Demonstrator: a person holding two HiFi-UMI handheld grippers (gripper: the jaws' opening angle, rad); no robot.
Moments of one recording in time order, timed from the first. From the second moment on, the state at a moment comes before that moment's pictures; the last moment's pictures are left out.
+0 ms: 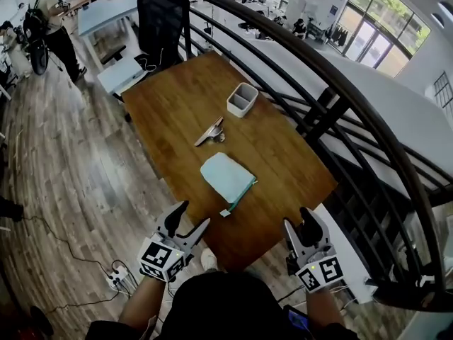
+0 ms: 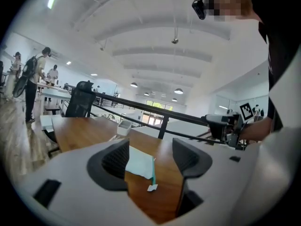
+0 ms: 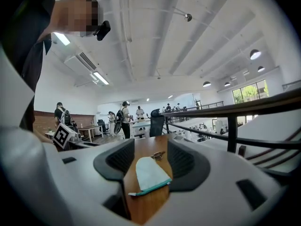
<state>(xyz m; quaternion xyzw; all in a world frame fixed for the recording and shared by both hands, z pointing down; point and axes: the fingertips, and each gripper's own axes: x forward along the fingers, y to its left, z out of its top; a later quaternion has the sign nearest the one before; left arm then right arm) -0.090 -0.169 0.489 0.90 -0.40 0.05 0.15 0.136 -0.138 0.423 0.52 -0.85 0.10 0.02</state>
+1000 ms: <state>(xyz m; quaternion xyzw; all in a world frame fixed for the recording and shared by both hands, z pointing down) 0.028 -0.212 0.629 0.89 -0.32 0.25 0.19 0.218 -0.103 0.479 0.56 -0.80 0.19 0.06</state>
